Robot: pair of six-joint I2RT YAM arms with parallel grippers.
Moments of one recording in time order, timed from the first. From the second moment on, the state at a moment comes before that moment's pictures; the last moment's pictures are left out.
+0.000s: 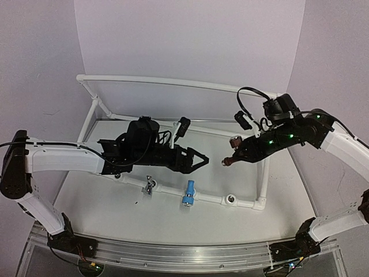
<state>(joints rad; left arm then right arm) -1.03 1.55 1.09 0.15 0.25 -0.53 0.72 1.25 1.32 -0.91 -0.19 0.19</state>
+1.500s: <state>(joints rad) -1.12 1.73 1.22 0.29 0.65 -0.23 0.72 1.21 1.26 -0.91 -0.61 0.34</state>
